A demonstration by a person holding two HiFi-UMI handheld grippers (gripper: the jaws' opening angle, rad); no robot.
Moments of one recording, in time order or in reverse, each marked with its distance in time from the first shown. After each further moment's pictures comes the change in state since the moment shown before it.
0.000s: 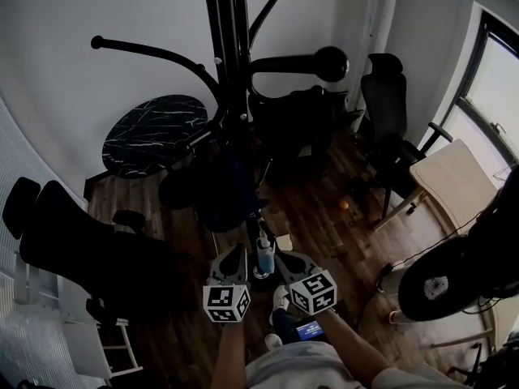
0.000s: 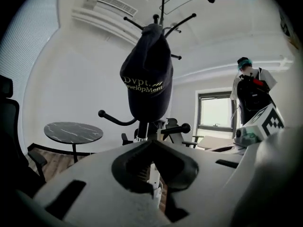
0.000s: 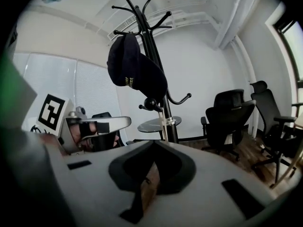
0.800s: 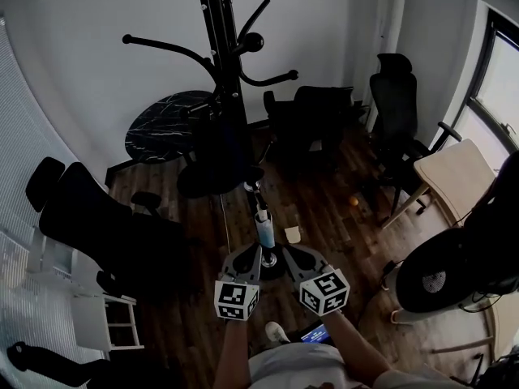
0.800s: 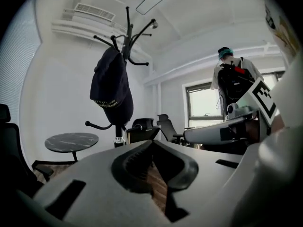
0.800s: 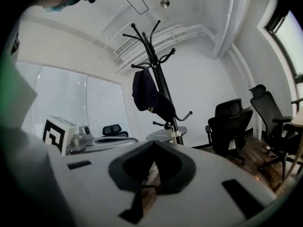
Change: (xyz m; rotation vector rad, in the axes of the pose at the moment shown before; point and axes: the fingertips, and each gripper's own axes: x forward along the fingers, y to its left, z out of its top) left arm -0.068 -0.108 0.000 0.167 0.037 -0.055; right arm -0.117 0.034 0.029 0.023 -0.137 0.069
